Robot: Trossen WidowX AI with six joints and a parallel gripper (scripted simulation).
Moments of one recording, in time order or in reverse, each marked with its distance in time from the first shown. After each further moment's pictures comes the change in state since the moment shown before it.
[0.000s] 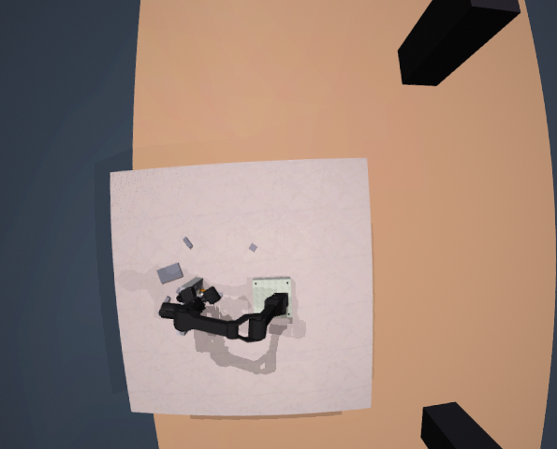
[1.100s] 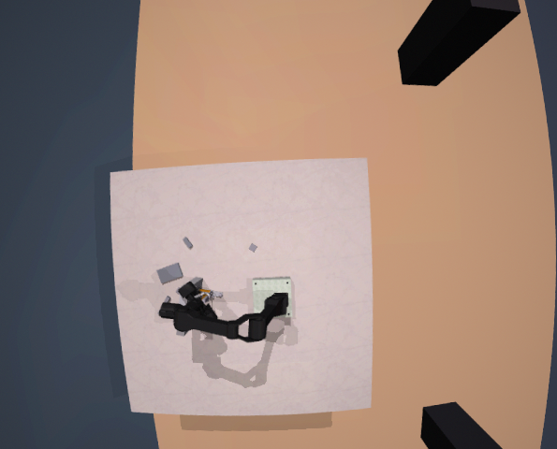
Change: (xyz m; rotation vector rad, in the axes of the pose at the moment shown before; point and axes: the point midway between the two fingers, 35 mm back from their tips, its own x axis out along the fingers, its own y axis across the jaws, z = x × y) arm 0.000 0.000 0.000 -1.635 0.000 0.000
